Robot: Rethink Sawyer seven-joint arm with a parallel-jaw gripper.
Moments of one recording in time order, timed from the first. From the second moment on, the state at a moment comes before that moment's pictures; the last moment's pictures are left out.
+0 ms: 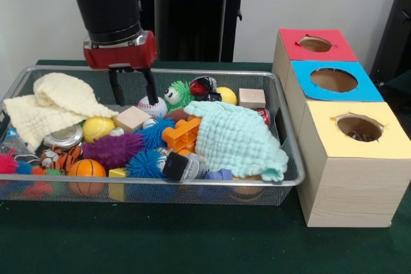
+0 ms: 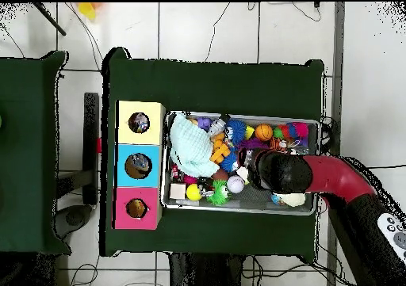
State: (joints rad) arm -0.94 -0.61 0.63 1.75 -0.56 0.62 1.85
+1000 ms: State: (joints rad) arm -0.98 -0.53 0.69 1.63 -0.62 0.66 1.76
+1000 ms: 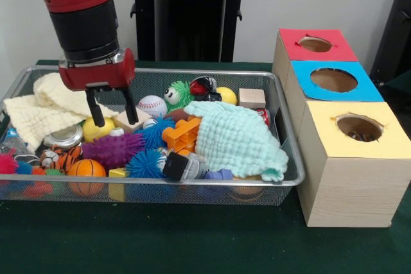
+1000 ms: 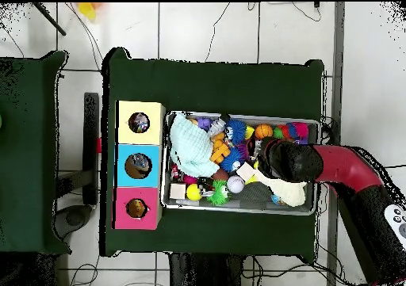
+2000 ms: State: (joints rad) arm -1.05 -0.52 0.72 1.58 -0.62 0.70 1.68
